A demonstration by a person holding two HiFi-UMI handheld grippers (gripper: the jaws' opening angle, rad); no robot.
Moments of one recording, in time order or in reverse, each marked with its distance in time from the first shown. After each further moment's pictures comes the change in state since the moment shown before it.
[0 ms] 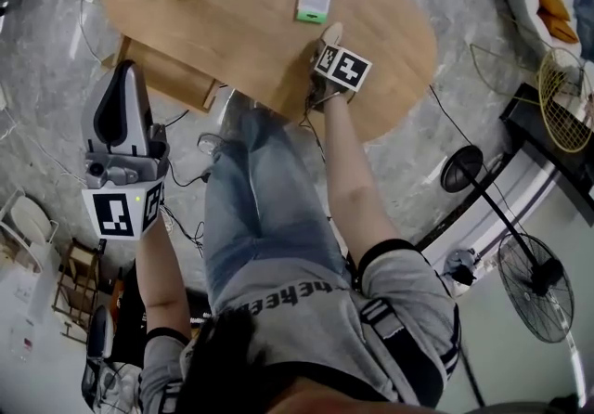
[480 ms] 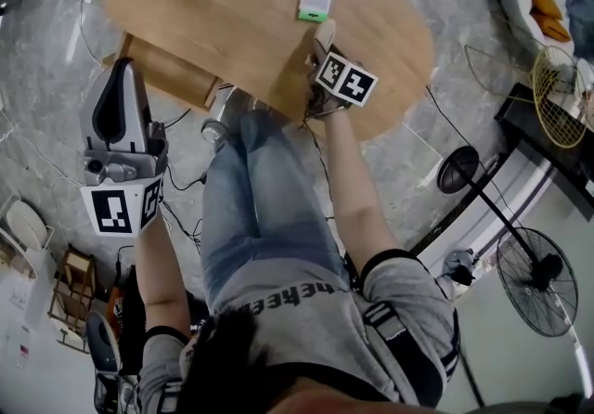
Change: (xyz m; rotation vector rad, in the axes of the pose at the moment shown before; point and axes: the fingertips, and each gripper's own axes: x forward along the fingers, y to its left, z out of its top) left arm -0.023 0.016 0.004 -0.017 -0.029 0.018; right arm -0.040 0.046 0.003 -0.001 -0.126 0.184
